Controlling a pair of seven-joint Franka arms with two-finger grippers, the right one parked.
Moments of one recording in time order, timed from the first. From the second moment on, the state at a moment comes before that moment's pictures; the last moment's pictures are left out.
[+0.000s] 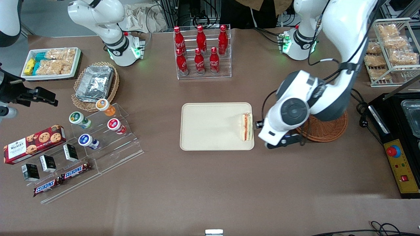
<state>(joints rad) -0.03 0.45 -0.47 -1.53 0.14 1.68 -0.72</state>
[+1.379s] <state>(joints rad) 0.02 0.03 0.04 -1.64 0.03 1.63 0.07</state>
